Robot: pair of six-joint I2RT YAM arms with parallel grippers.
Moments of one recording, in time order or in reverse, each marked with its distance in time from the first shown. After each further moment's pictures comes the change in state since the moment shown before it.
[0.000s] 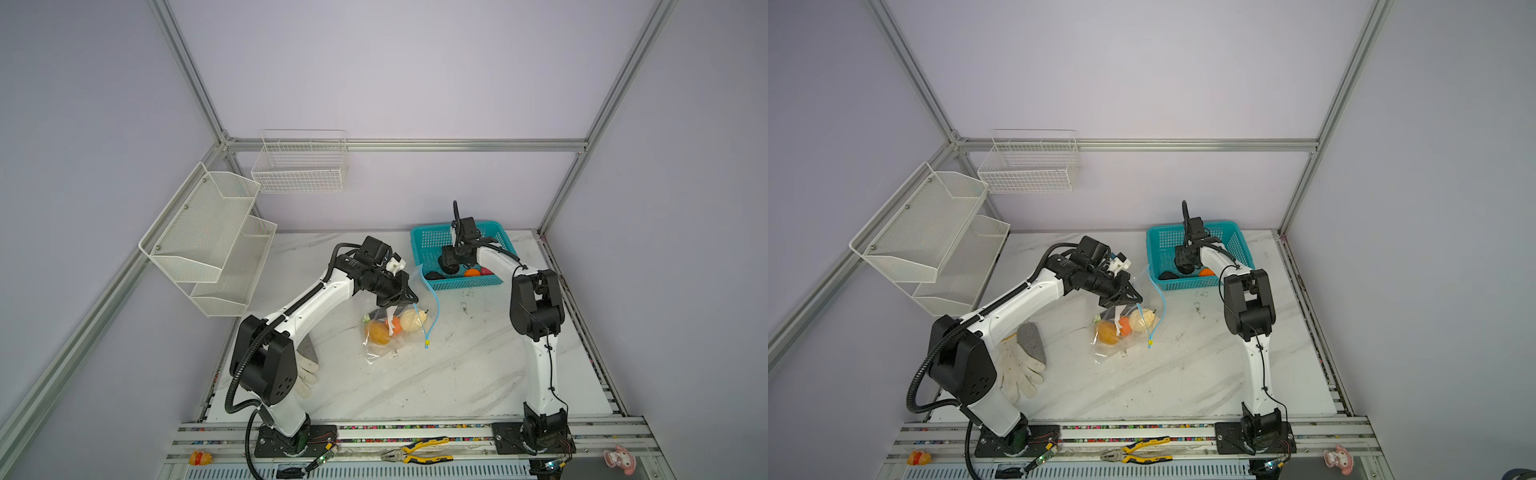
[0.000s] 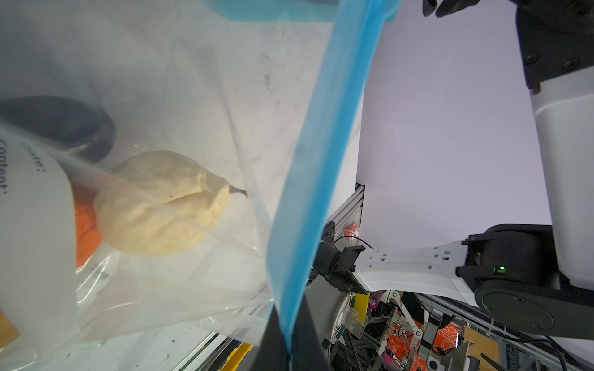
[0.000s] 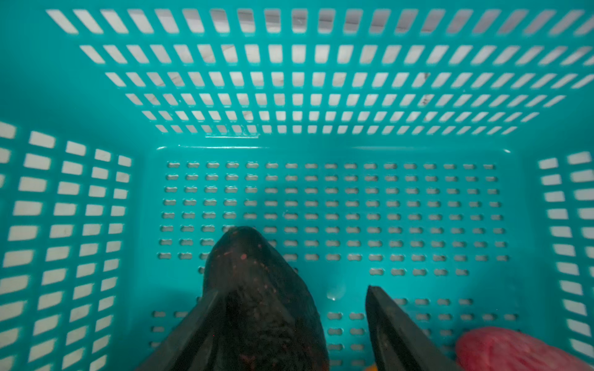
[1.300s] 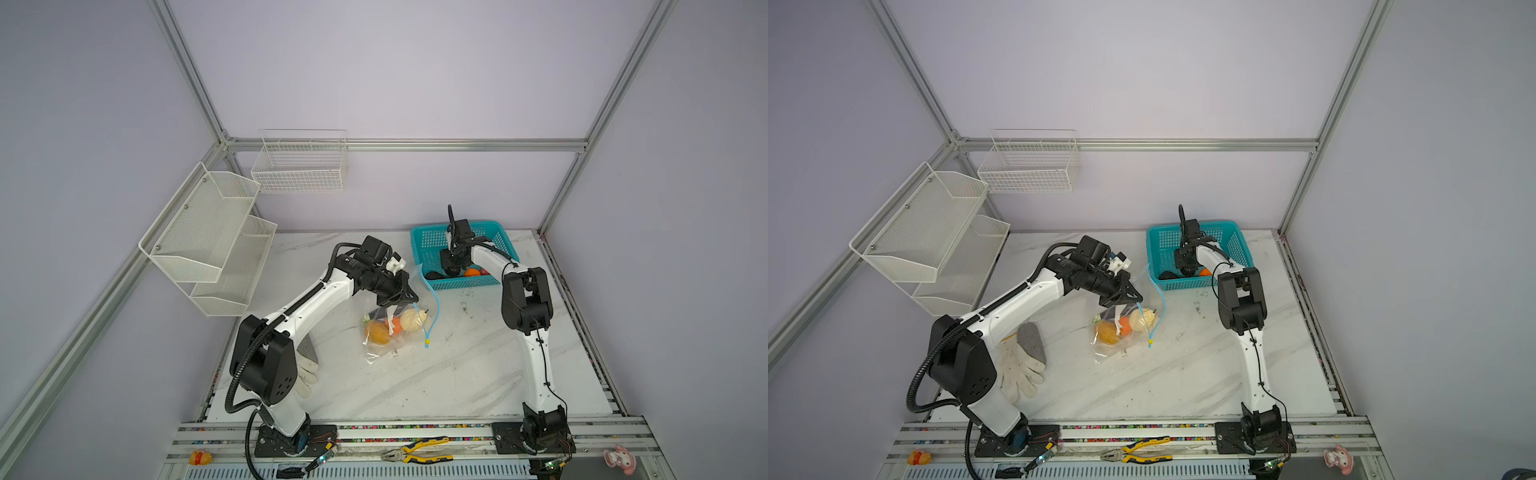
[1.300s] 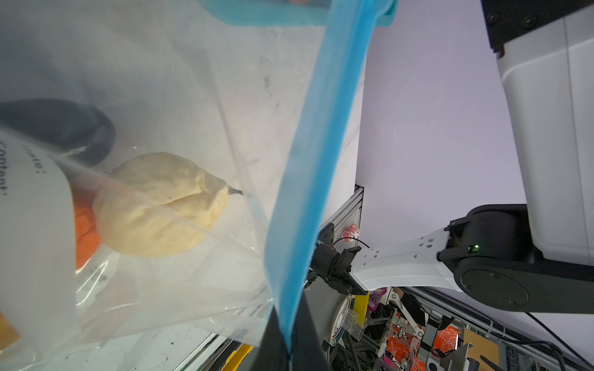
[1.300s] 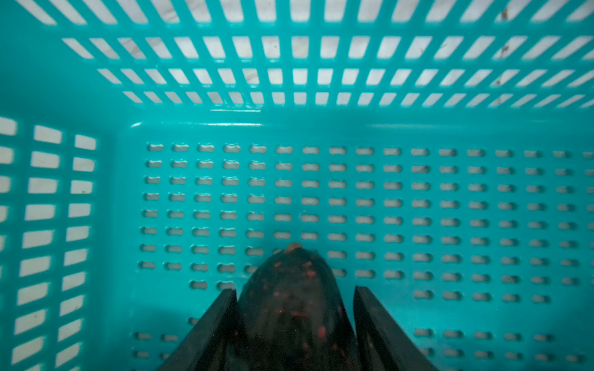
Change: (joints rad) left arm 0.000 0.000 0.000 0.009 -0.003 -0.008; right arm -0.003 0.116 0.120 -0.094 -0.037 0.016
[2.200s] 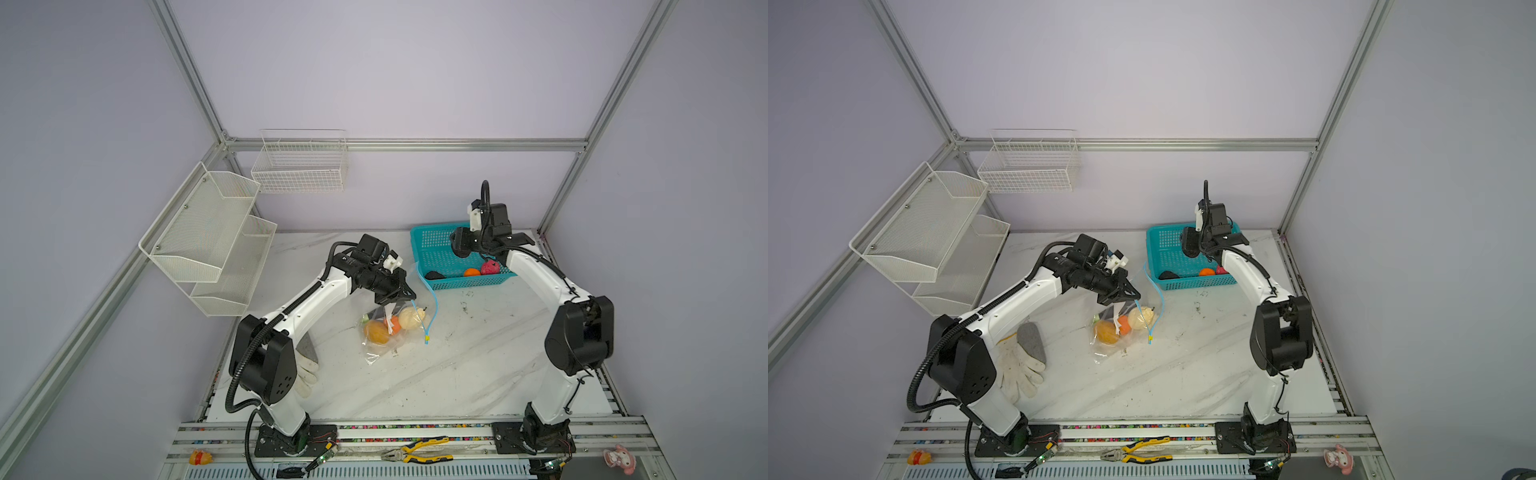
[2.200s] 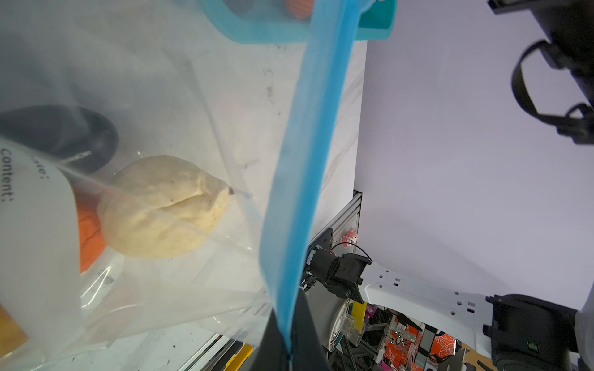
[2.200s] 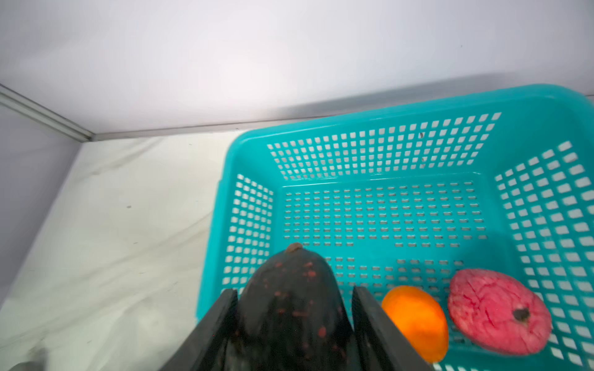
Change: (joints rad) left arm 0.020 0.000 0.002 0.004 0.003 0.000; right arm -0.018 -0.618 -0.409 0.201 -0.200 0.179
